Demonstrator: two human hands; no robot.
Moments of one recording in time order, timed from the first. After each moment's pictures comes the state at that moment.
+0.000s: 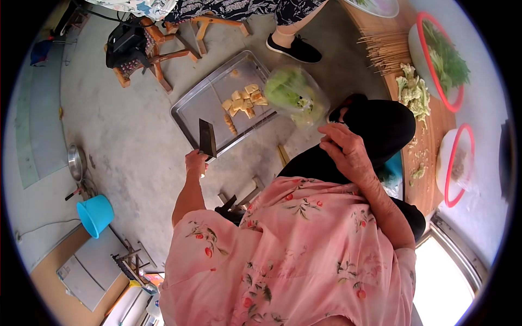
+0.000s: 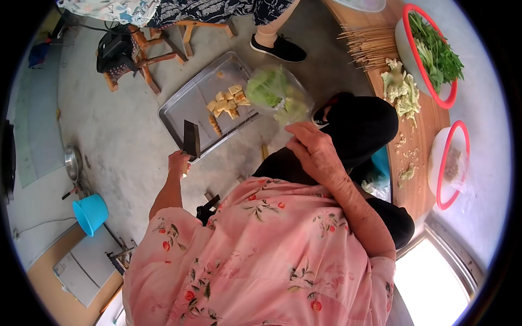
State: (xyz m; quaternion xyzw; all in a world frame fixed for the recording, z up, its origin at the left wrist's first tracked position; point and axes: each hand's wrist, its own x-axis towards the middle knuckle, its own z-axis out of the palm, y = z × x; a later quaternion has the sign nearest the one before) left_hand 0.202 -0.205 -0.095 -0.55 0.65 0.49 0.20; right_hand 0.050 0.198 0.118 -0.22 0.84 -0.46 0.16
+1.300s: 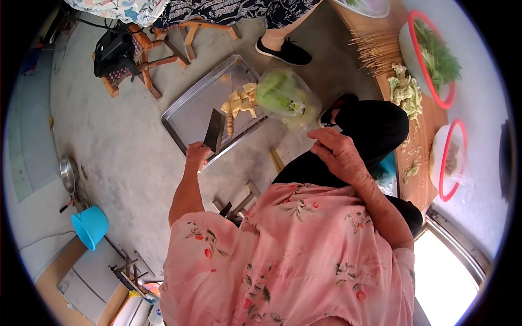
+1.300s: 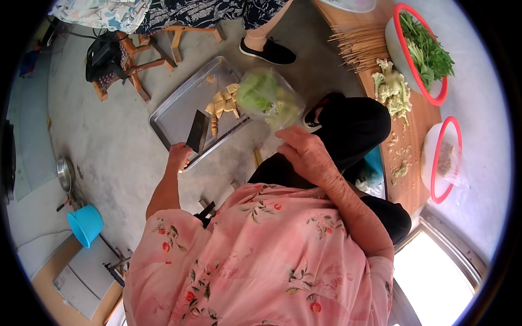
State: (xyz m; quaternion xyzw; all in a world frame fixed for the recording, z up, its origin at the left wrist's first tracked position) left_hand 0.145 -0.190 -0.111 -0.43 0.72 0.48 0.27; right_hand 0.043 0.192 0.116 -0.22 0.86 -0.42 0.20
